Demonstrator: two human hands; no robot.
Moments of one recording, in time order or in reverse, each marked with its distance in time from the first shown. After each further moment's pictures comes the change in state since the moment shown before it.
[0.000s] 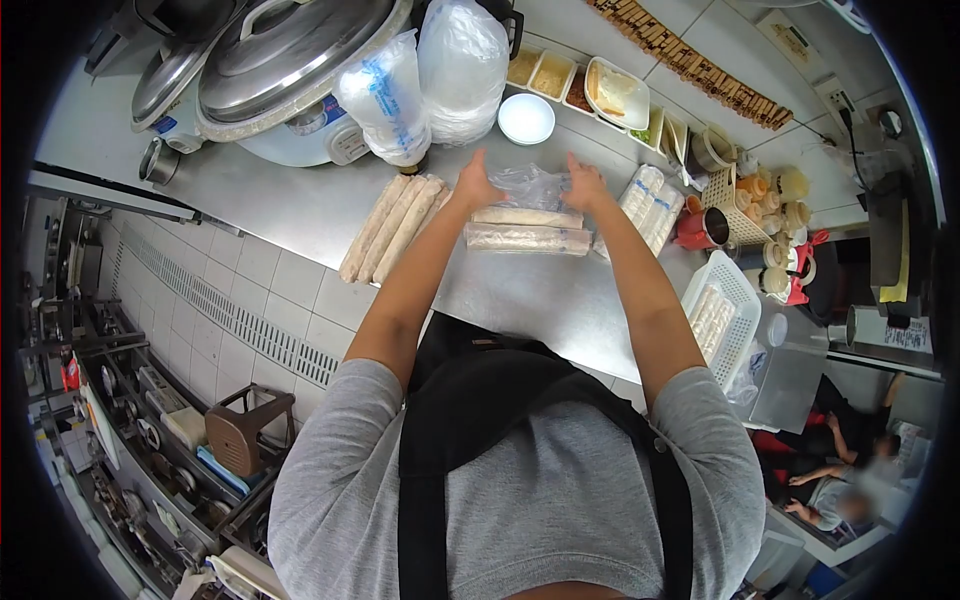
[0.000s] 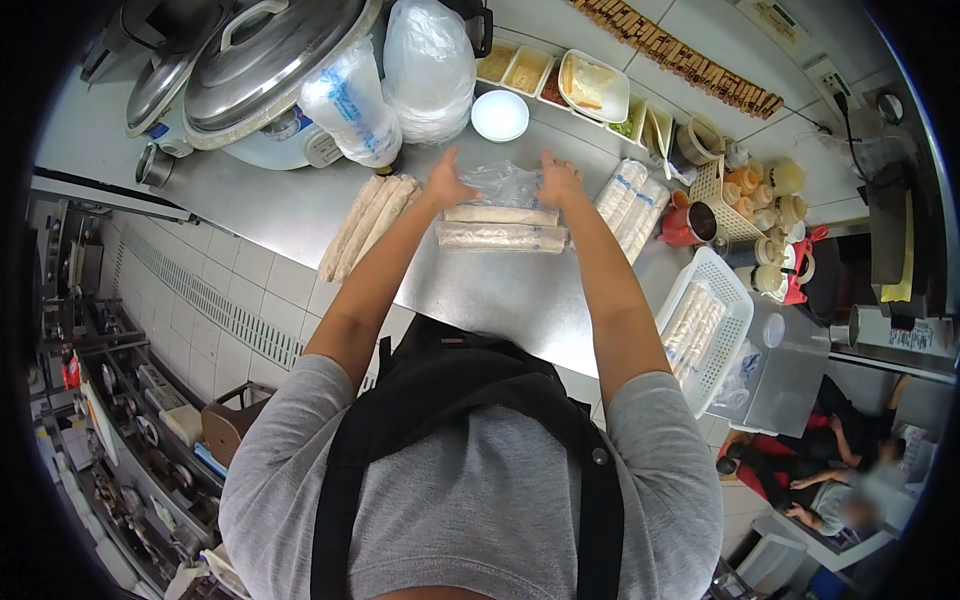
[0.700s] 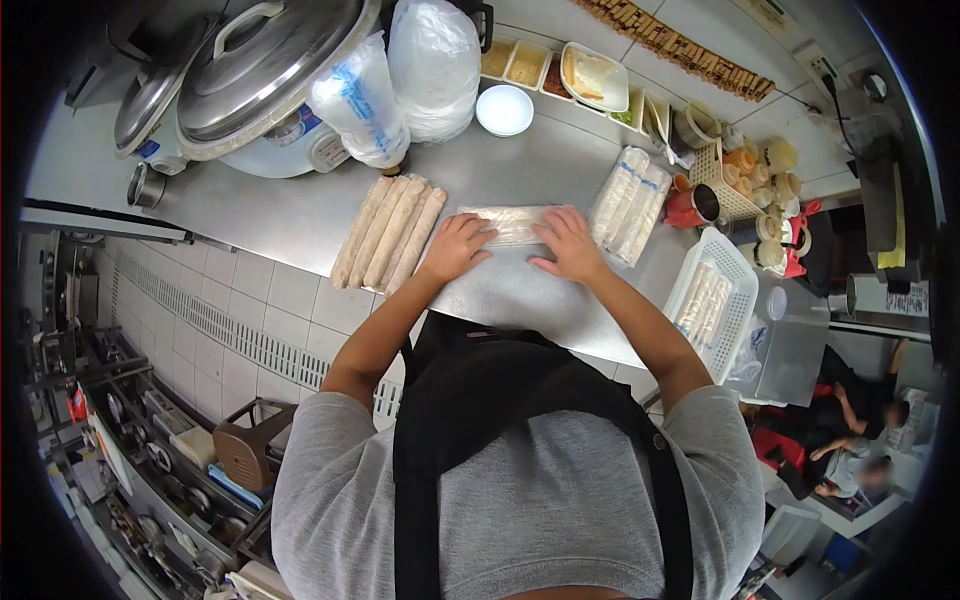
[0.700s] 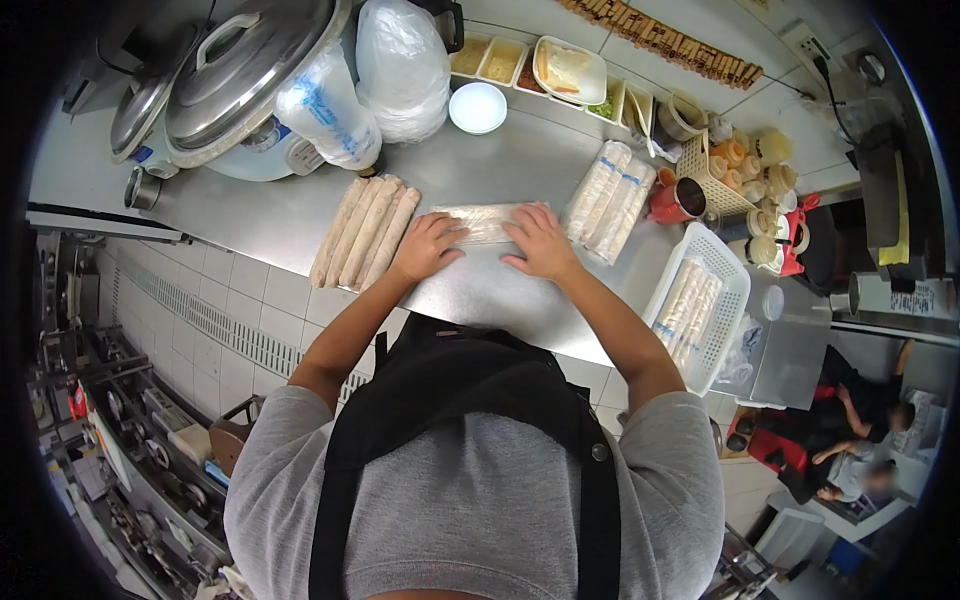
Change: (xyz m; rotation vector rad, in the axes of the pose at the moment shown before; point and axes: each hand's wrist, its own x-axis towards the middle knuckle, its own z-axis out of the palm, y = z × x) left_hand -0.118 -0.015 -0.008 0.225 -0.014 0.784; right_hand -0.139 0.001 0.019 0.023 0.343 -0.702
